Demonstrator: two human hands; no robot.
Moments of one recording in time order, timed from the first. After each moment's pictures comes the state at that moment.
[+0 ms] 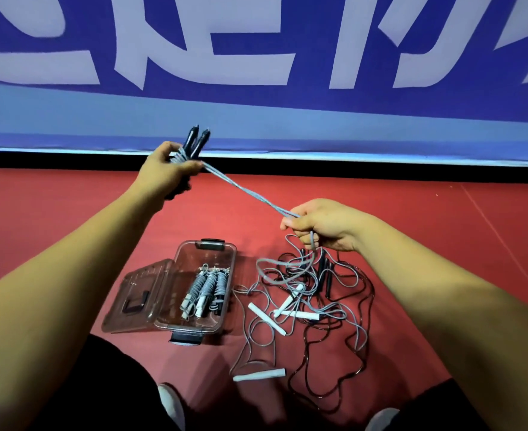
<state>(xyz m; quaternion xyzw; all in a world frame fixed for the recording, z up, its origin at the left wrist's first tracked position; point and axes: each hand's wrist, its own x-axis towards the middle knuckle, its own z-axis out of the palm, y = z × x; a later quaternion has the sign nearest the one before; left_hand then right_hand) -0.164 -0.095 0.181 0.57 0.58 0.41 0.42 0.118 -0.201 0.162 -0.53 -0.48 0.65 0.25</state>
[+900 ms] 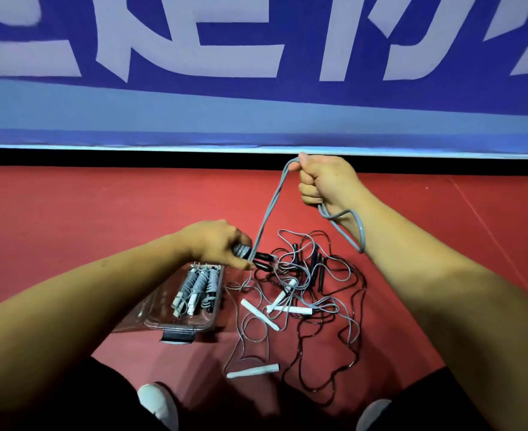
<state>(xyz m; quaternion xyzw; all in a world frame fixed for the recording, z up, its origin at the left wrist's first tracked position) -0.104 -0.151 0.118 0.91 0.34 -0.12 0.18 0.123 -0.179 0.187 -0.50 -0.37 0.57 0.53</state>
